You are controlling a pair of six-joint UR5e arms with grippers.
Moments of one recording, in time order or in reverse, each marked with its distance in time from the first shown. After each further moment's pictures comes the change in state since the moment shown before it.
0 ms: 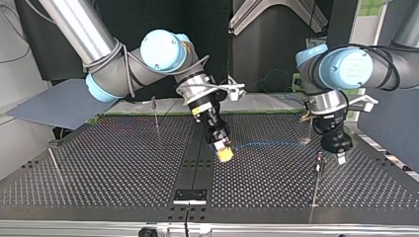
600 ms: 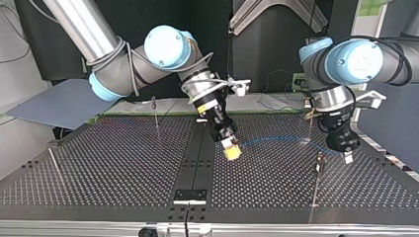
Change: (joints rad) left arm 0.003 0.043 0.001 -0.041 -0.011 0.000; right arm 0.020 0.000 -0.013 0.005 -0.012 -0.005
